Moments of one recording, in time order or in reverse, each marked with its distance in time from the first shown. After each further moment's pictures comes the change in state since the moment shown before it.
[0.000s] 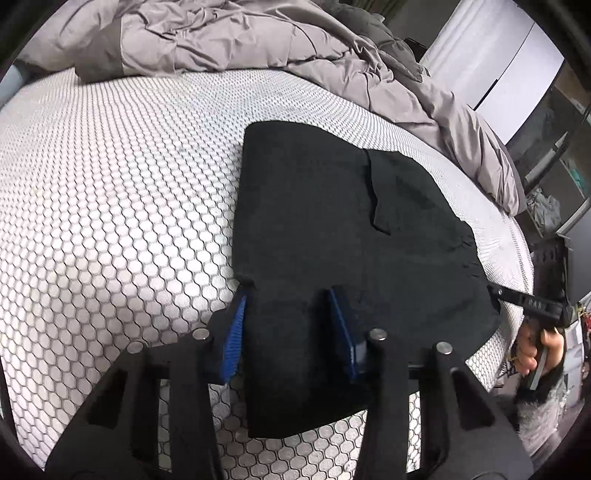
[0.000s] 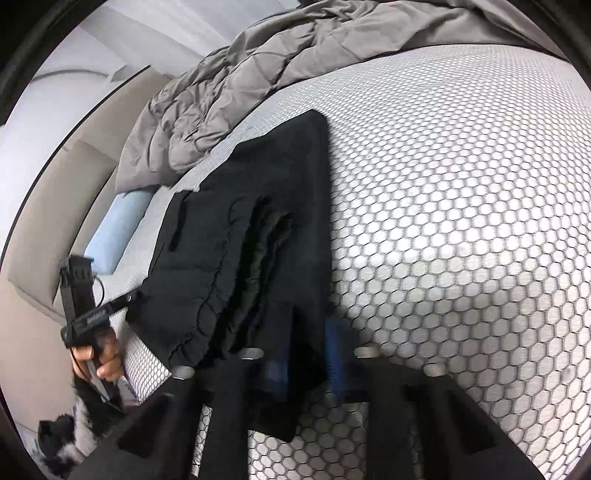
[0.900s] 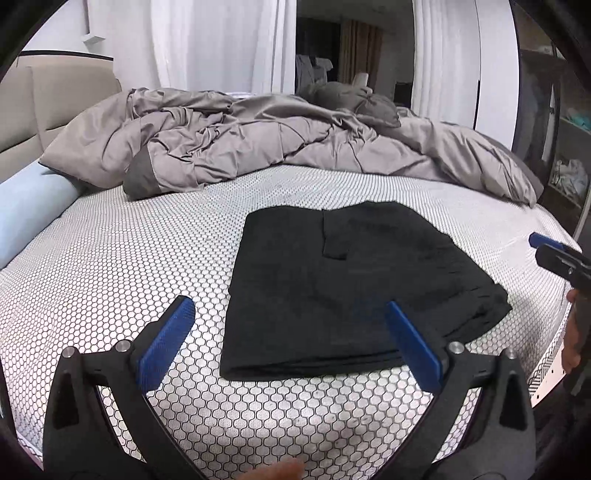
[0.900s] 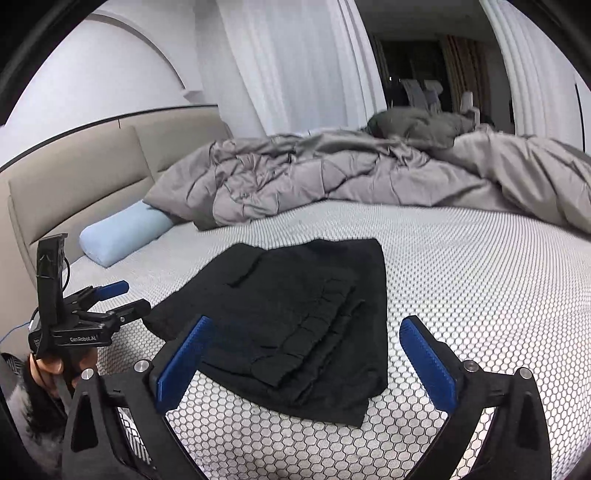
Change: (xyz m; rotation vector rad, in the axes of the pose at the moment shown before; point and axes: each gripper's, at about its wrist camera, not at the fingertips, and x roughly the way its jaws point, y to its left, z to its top) left arm -0.086 -0.097 -0.079 0.216 -0.389 0.239; right arm -0.075 0.105 -0.064 -0.342 -0.484 -0.111
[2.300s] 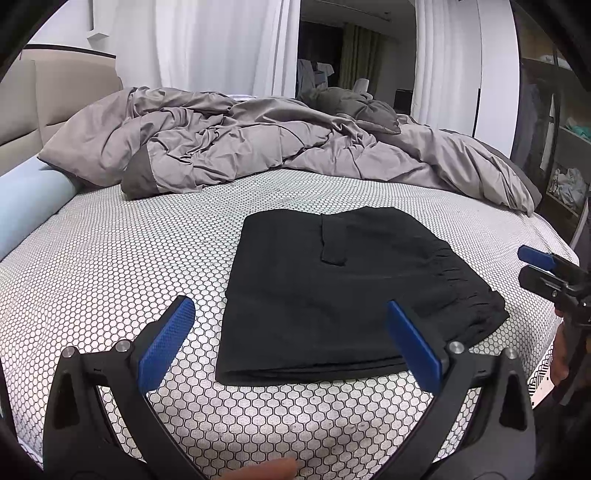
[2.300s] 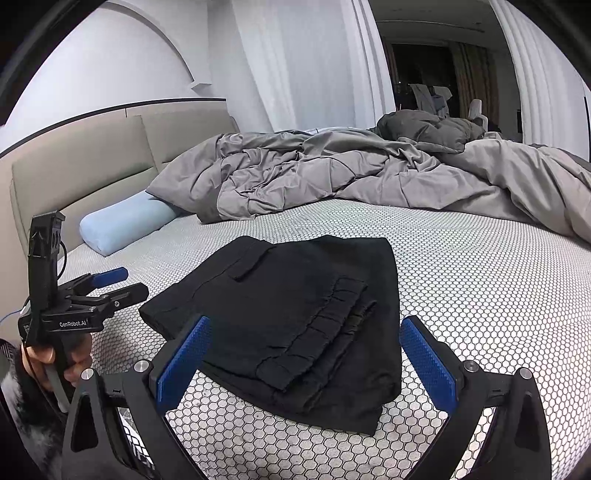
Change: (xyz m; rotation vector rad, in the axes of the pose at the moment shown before) left arm 0.010 0.008 0.002 -0.026 -0.008 -0.018; right arm 0.025 0.009 -0.003 -0.043 0.031 -0.005
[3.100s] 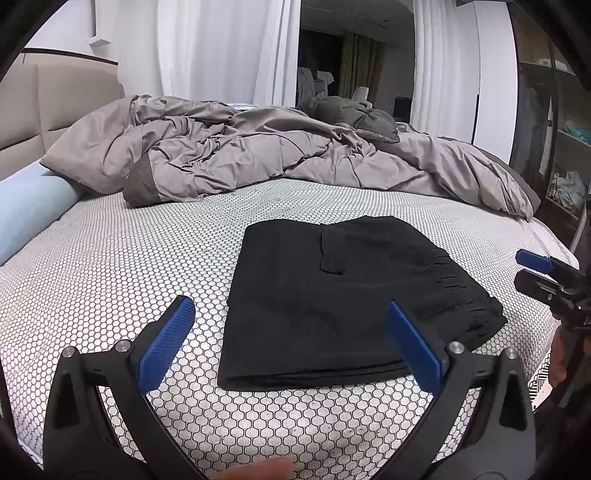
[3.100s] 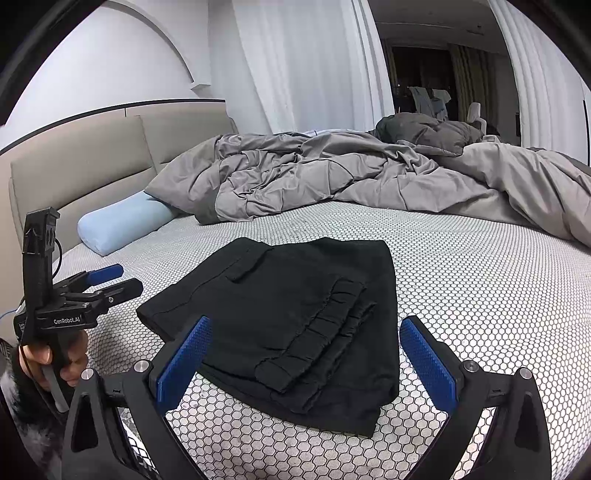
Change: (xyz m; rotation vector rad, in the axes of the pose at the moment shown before) left arm -0.002 0.012 0.004 0.020 -0.041 -0.009; right arm -0.001 0.001 -0.001 -0.007 -0.017 -0.011
